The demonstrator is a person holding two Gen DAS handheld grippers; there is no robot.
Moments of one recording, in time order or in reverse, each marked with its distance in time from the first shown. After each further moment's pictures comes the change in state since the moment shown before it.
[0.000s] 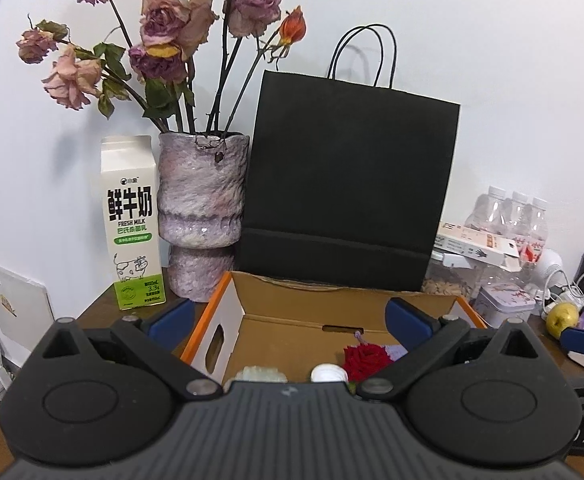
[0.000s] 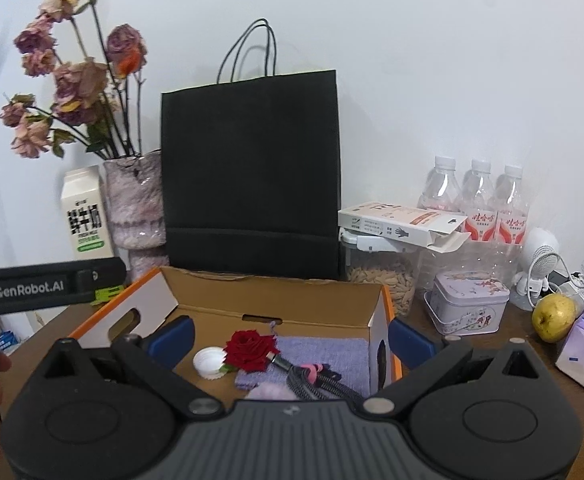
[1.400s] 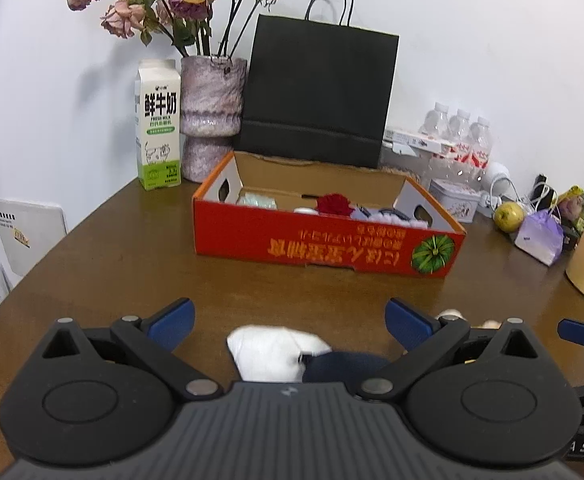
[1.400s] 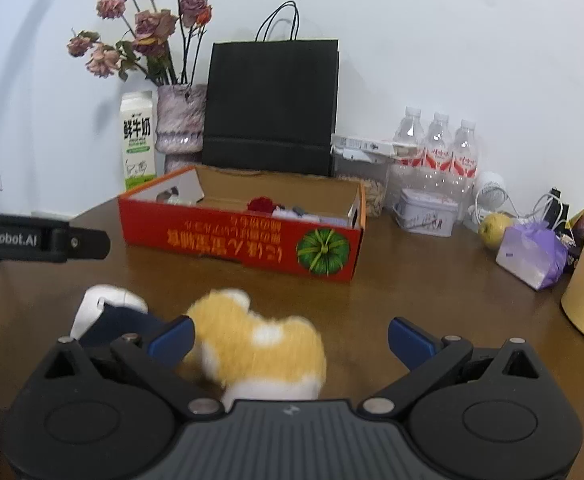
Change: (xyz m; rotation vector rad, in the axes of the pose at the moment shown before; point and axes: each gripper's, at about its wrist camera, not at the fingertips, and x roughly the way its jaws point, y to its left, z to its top) left arm -0.142 0.001 -0.112 0.013 0.157 -0.043; right arm -0.151 0.006 -0.134 -0.084 0.091 -0.033
